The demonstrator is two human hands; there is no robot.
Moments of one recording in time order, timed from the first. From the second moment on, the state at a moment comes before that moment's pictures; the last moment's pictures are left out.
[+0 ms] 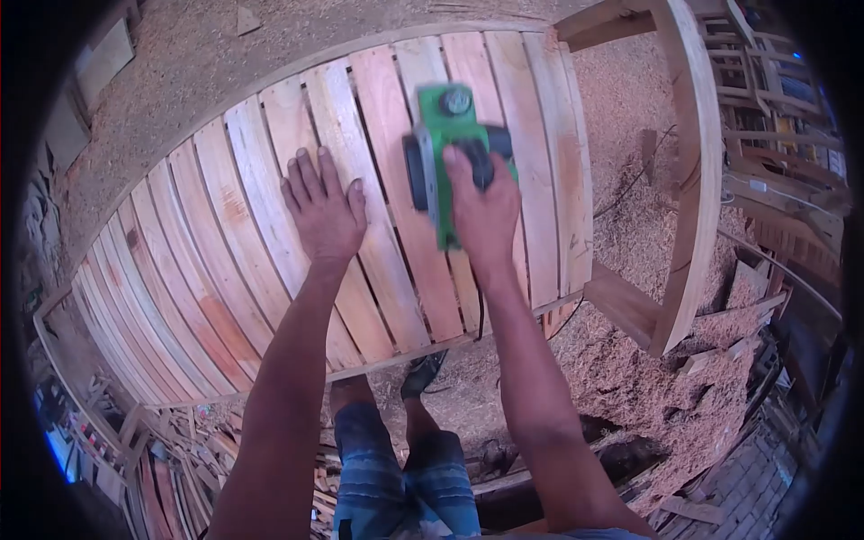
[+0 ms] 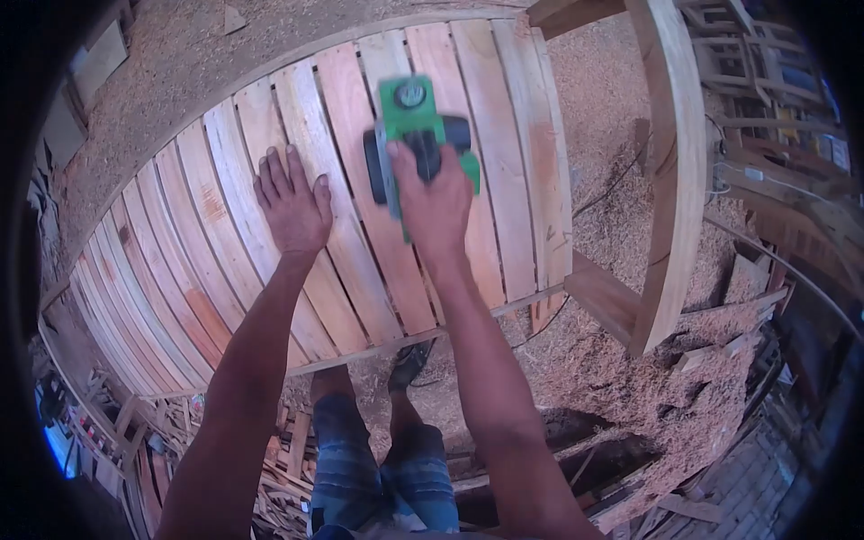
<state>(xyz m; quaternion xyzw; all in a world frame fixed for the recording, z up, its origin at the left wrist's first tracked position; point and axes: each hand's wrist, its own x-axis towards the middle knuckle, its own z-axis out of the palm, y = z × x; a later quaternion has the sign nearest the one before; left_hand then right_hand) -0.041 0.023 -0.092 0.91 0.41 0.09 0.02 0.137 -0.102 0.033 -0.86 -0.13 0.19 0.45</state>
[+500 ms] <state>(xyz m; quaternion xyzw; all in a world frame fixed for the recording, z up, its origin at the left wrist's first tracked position) -0.052 0.019 -0.110 0.91 0.40 0.14 -0.03 0.011 -0.246 0.044 -0.84 -0.04 0.31 0.45</state>
